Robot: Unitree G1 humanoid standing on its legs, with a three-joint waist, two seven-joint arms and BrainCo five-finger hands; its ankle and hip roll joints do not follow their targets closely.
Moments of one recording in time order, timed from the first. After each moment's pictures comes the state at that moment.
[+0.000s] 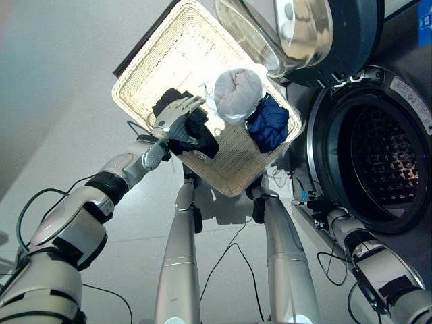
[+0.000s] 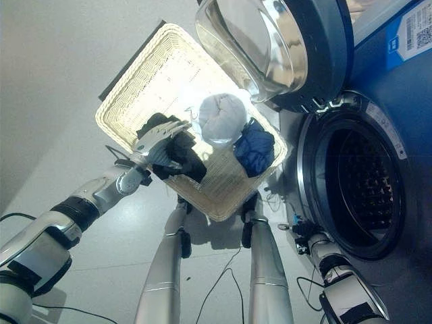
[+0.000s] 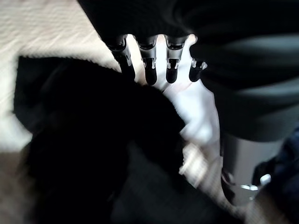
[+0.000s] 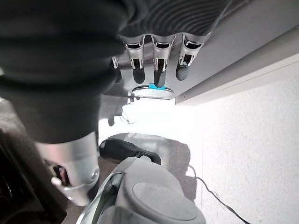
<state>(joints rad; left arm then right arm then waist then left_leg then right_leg) -1.02 0.70 -0.80 0.81 0.31 -0.21 0.24 -0.65 -0.45 0.33 1.24 0.38 0.09 0.01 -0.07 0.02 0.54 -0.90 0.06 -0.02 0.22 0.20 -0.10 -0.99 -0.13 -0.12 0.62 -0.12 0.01</state>
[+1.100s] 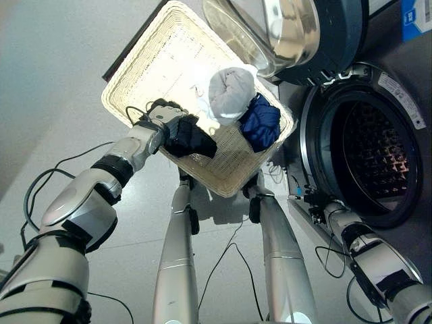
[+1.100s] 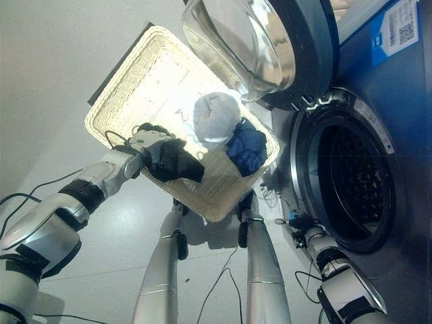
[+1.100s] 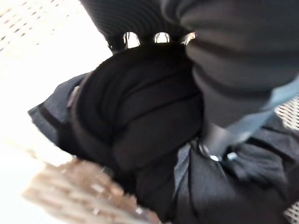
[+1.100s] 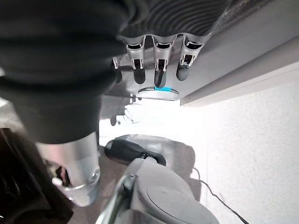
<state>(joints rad) -1.18 0.65 -0.89 0.96 0.61 -0.04 -0.04 -0.72 -0.45 0.36 1.24 0.39 0.09 0.01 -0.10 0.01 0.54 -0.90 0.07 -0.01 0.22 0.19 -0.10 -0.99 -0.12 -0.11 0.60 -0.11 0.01</state>
